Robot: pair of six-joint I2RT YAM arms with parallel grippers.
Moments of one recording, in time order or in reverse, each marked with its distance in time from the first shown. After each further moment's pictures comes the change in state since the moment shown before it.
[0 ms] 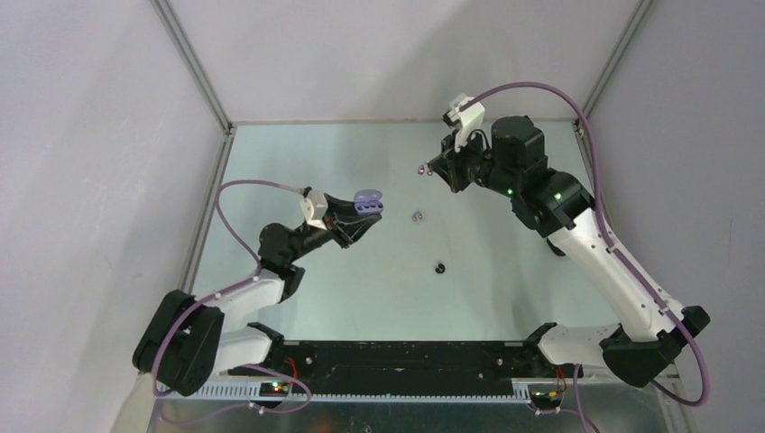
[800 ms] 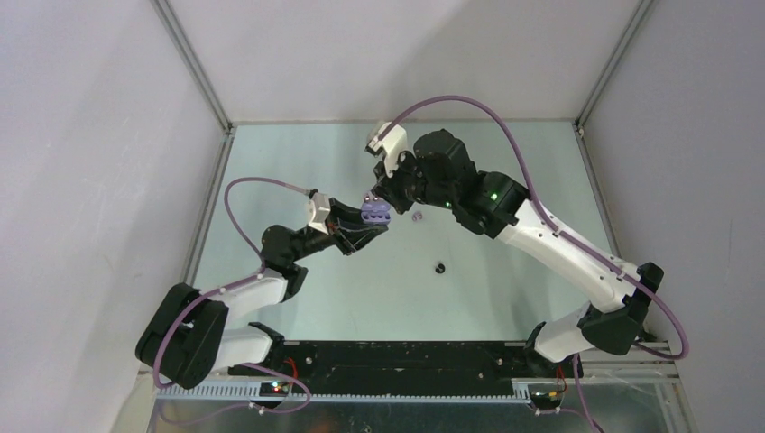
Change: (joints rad) left arm -0.026 0.043 0.000 0.082 0.116 -0.111; right arm 0.303 0.212 0.134 0.002 0.098 -0.022
